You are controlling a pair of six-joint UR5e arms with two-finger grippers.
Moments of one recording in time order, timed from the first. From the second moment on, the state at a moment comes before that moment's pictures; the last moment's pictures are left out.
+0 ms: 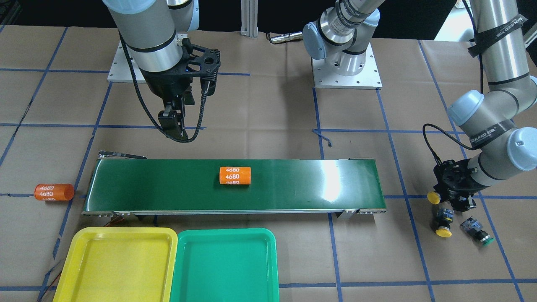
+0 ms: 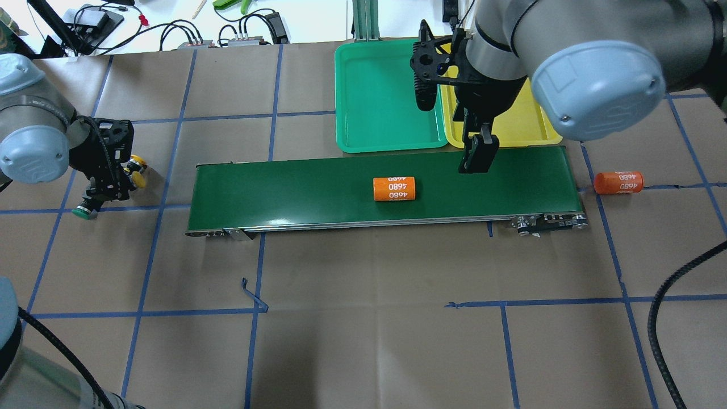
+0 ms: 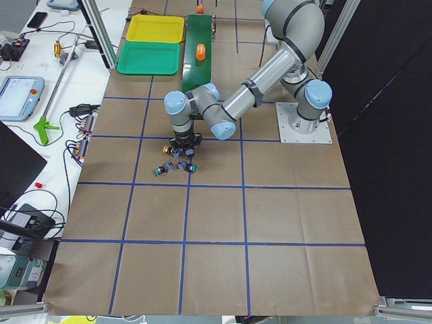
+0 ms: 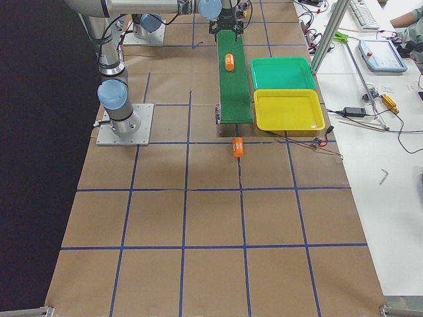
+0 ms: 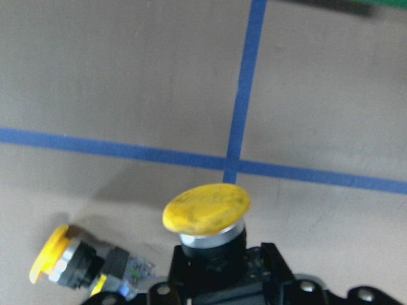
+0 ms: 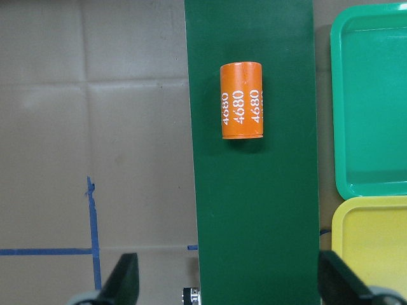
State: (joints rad) left arm -1.17 -1.93 -1.75 -1.11 1.65 1.83; right arm 1.72 -1.50 1.59 -1.67 -1.50 -1.40
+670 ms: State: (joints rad) left arm -1.49 -1.89 -1.77 -1.19 1.58 1.65; right arm 1.71 -1.51 1.59 -1.66 -1.50 -1.42
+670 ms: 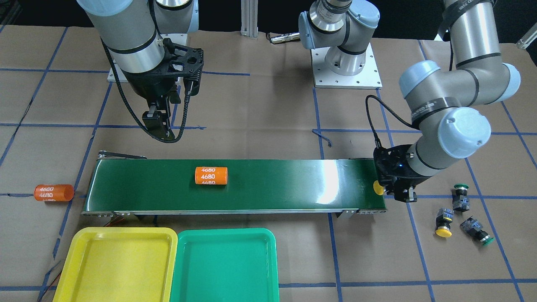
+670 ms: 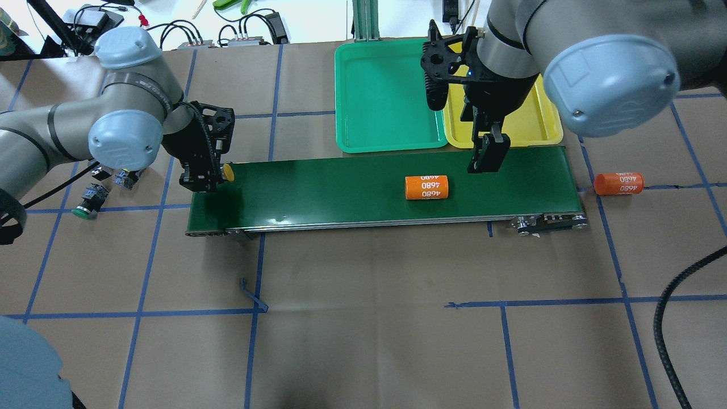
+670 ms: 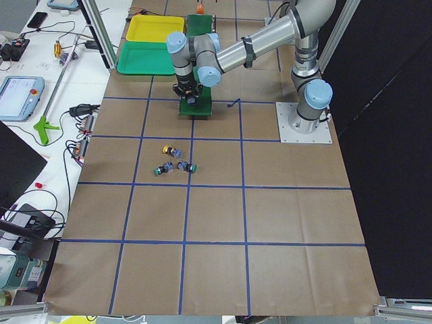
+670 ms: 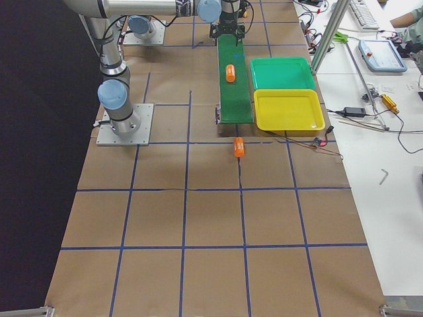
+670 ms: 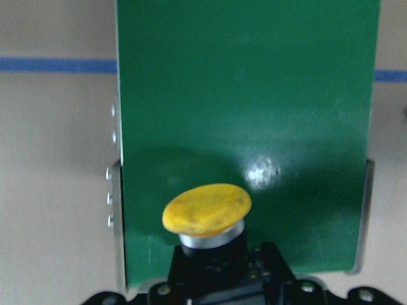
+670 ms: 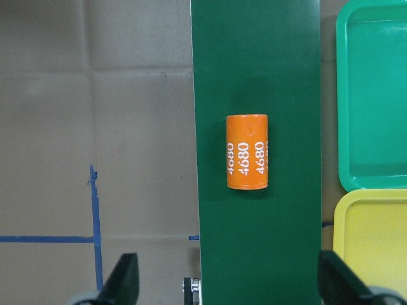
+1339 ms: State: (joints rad) left arm -1.53 -1.87 -1.82 -1.15 1.57 1.59; right arm 1.72 -1.51 1.60 -1.66 -1.50 -1.41
